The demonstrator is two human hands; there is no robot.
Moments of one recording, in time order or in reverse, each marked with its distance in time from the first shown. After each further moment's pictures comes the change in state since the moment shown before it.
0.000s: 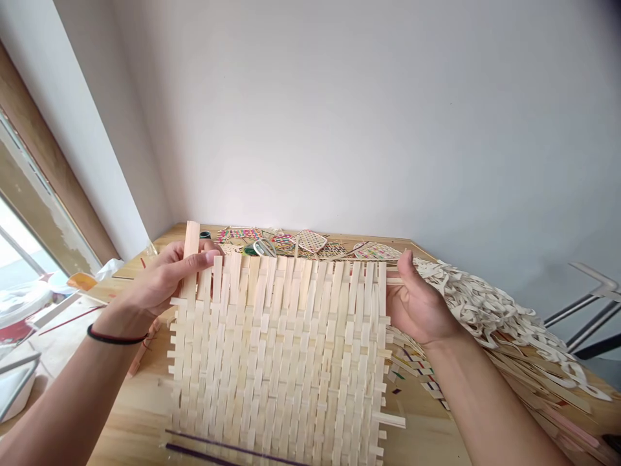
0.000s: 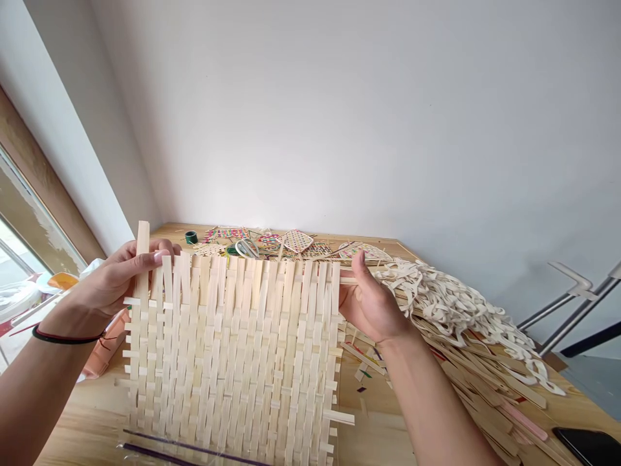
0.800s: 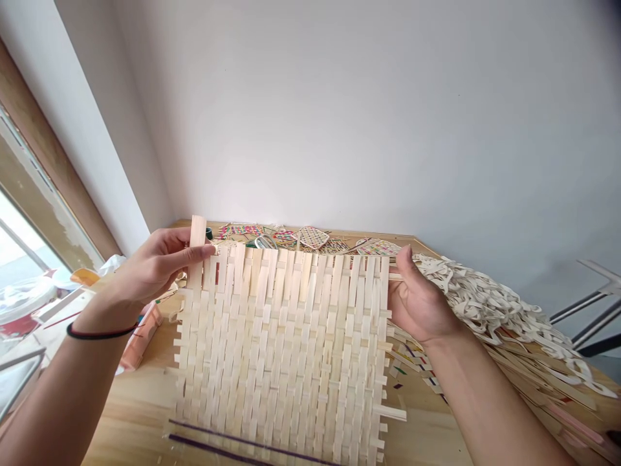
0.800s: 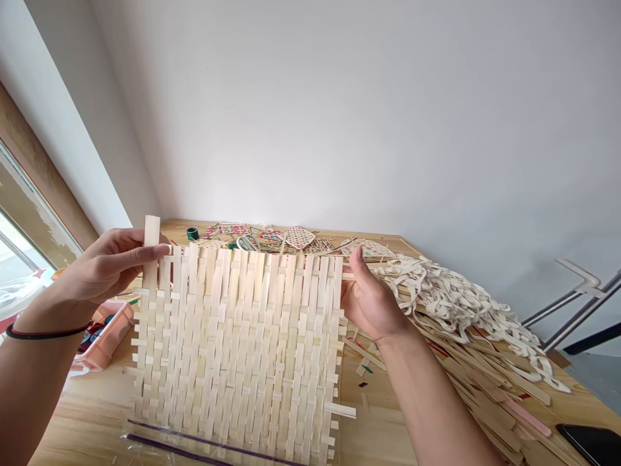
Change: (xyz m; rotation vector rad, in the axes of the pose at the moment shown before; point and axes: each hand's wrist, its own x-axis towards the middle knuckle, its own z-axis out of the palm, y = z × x) left_hand -0.011 0.009 -0.011 0.346 0.088 0.094; right_hand 0.000 0.008 0.000 -0.060 0.115 -0.072
